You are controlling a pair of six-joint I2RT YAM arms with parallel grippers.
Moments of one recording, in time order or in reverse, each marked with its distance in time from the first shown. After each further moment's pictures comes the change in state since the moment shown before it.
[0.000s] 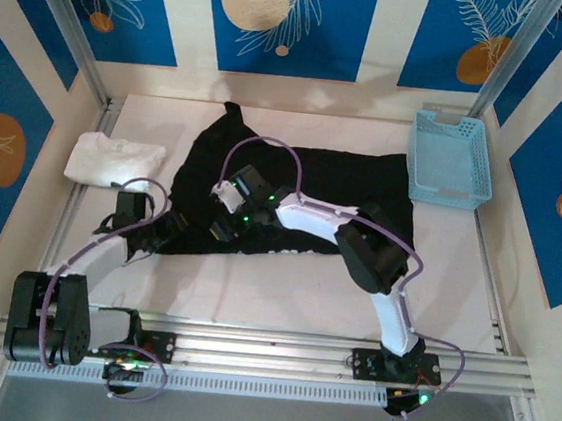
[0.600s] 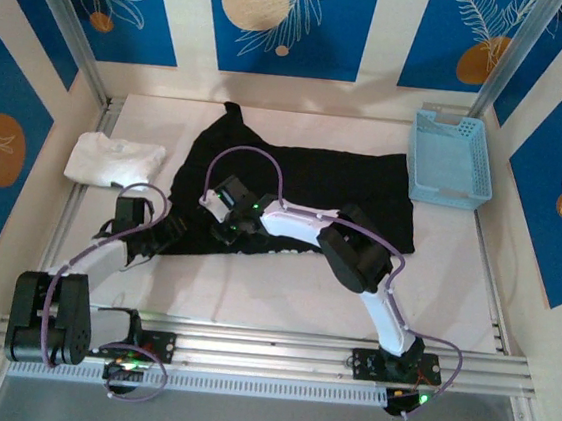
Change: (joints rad) left arm 0.016 0.001 -0.043 0.035 0.013 0.003; right arm 0.052 0.082 0.057 0.010 0.161 -0.059
